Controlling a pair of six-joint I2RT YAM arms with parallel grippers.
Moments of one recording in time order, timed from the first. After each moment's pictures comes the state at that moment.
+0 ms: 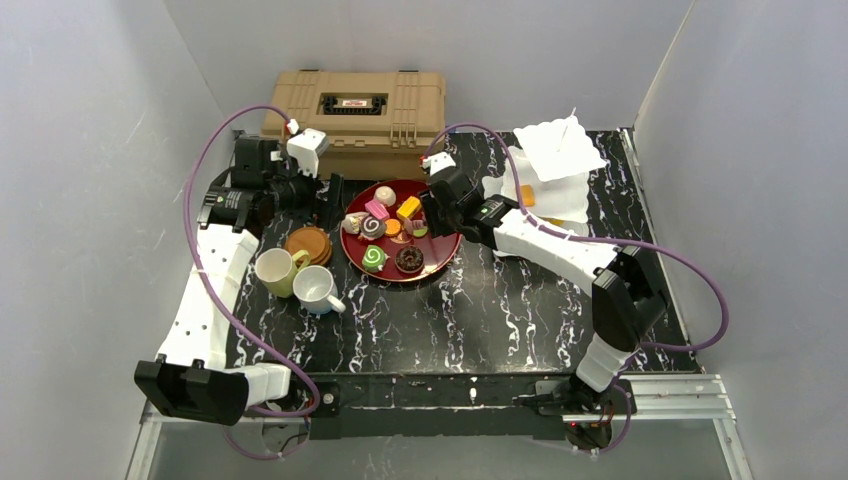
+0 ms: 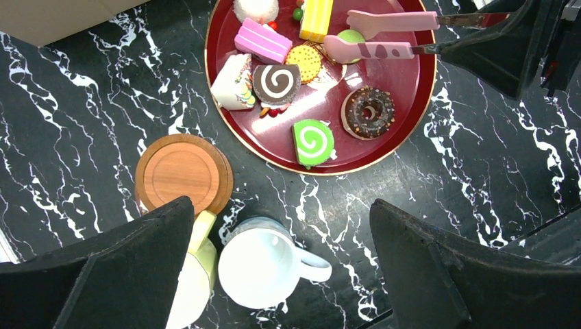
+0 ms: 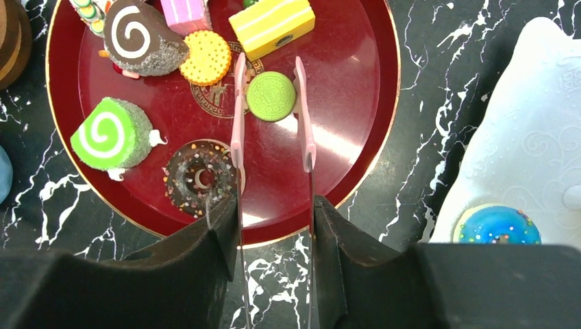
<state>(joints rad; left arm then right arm) -0.14 1.24 1.42 -0.94 0.30 0.16 0.83 1.70 1.36 -0.40 0.24 0.25</state>
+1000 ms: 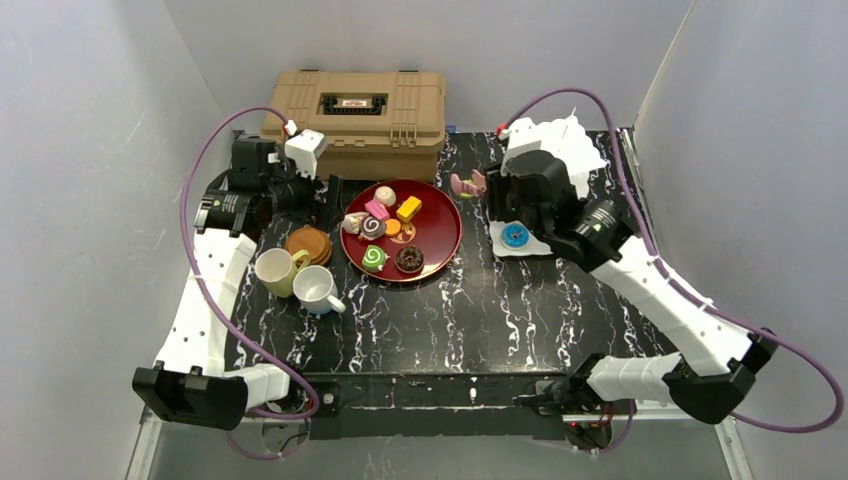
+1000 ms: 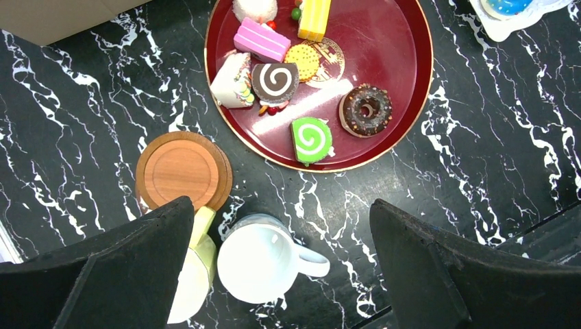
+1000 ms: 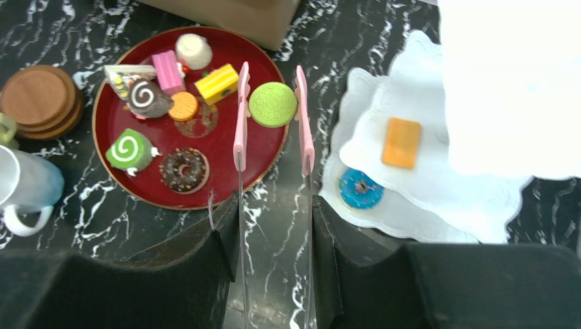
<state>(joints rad) -0.14 1.22 1.42 -0.95 0.30 0.16 0.82 1.24 1.46 -0.71 0.39 0.21</state>
